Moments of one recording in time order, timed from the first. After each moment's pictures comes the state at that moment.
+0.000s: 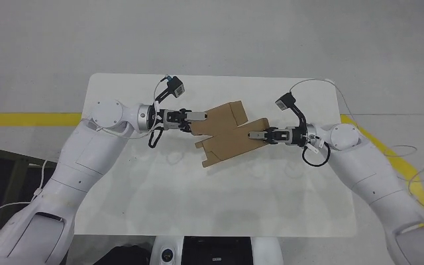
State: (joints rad) left arm 0.67 -1.02 -0.91 -1.26 -0.64 -0.24 -1.23; right arm -0.66 -0.95 0.73 -1.11 0.67 -0.65 1.17
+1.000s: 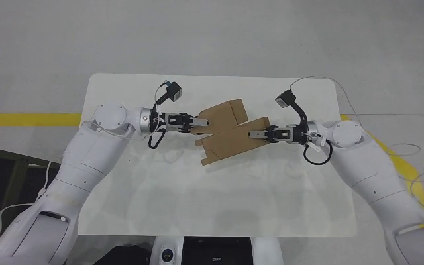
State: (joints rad) left arm 0.68 -1.04 -0.91 -1.18 -0.52 -0.24 -1.21; right arm -0.68 -0.96 0.81 -1.14 0.62 -0.62 1.20
